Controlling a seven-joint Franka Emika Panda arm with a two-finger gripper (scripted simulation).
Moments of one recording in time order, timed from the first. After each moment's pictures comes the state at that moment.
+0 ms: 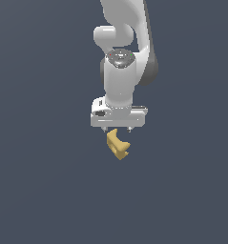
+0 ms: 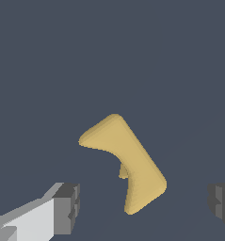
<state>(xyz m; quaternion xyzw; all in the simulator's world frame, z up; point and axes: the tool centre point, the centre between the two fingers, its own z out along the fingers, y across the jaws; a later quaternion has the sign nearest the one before) 0.010 0.015 0.187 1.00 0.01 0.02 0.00</state>
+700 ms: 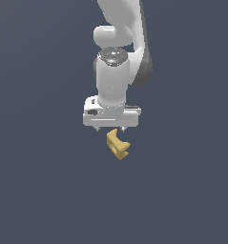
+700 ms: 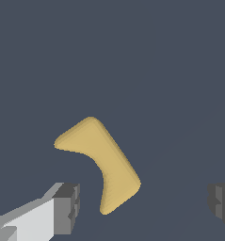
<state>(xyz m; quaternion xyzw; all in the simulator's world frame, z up) 0.014 -0.012 0.193 1.00 0.01 0.02 0.02</state>
